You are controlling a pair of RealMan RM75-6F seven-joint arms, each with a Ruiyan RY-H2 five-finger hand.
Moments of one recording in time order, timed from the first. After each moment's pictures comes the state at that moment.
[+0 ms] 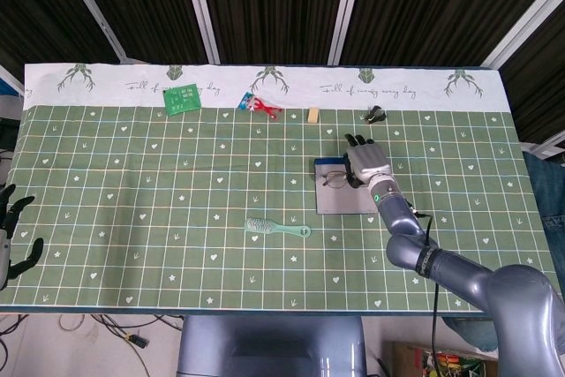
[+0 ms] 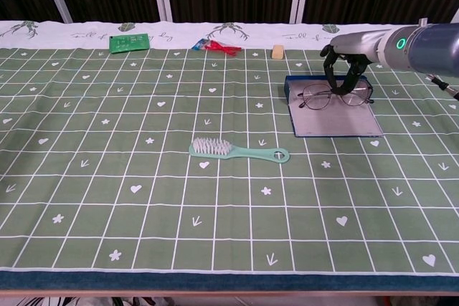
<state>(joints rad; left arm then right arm) -0.08 -1.13 -0.09 -1.63 1.40 1.49 0.03 1.02 -1.62 0.20 -1.00 -0.63 0.59 -0.46</state>
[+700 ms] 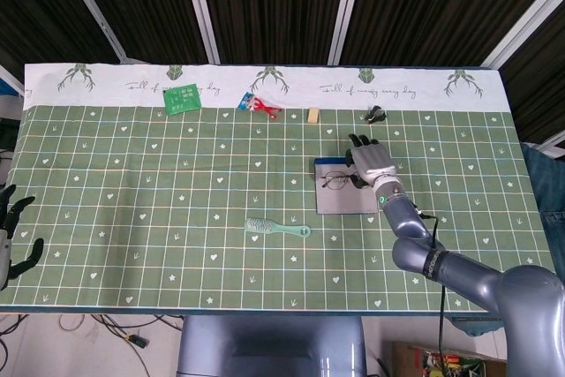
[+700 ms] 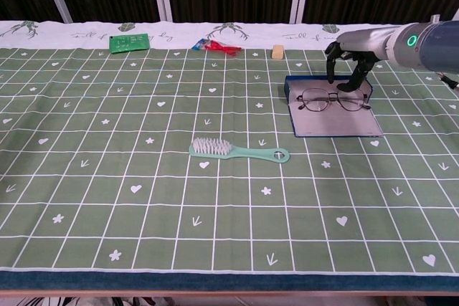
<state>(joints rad) -0.08 -1.13 -0.09 -1.63 1.40 1.49 0.04 1.00 -1.57 0.18 -1.09 -0.65 0.64 -0.42</state>
